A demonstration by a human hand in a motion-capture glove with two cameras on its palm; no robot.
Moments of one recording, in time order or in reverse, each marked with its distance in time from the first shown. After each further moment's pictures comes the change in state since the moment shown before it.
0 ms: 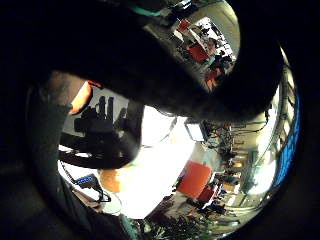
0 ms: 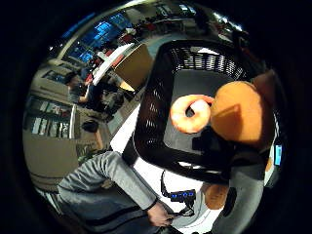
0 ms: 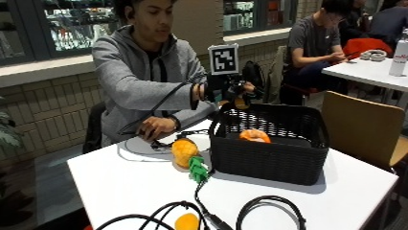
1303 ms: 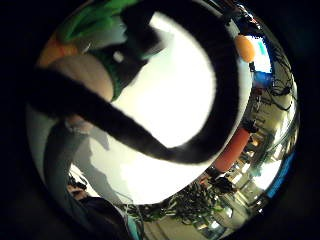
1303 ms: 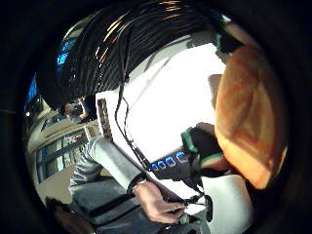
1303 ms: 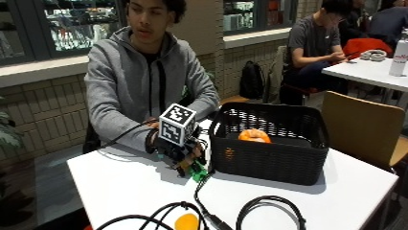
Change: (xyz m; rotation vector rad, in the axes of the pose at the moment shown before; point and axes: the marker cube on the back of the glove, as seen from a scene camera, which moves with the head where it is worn) arm 0.046 0.181 0.166 -0.342 -0.287 0.282
